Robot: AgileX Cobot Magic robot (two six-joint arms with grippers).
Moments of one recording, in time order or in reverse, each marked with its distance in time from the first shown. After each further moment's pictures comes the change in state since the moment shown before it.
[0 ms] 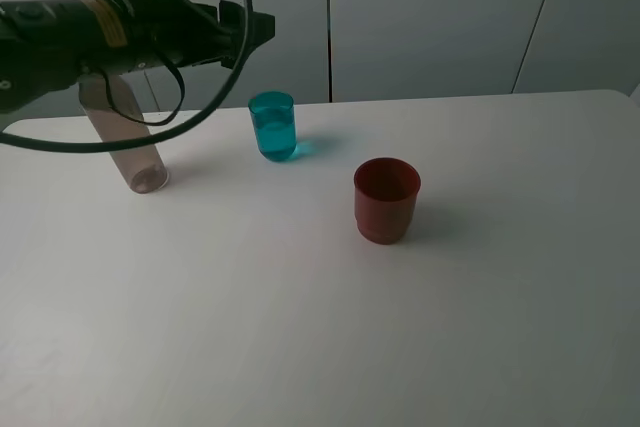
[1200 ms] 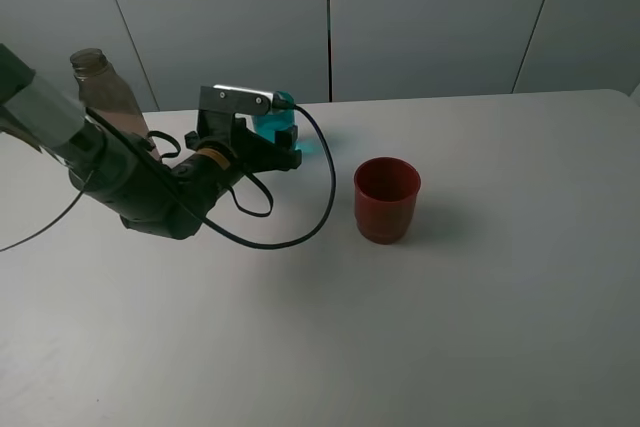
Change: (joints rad) left arm -0.119 0.617 -0.073 -0.652 -0.548 0.442; right arm 0.000 0.000 0.000 0.000 0.000 0.000
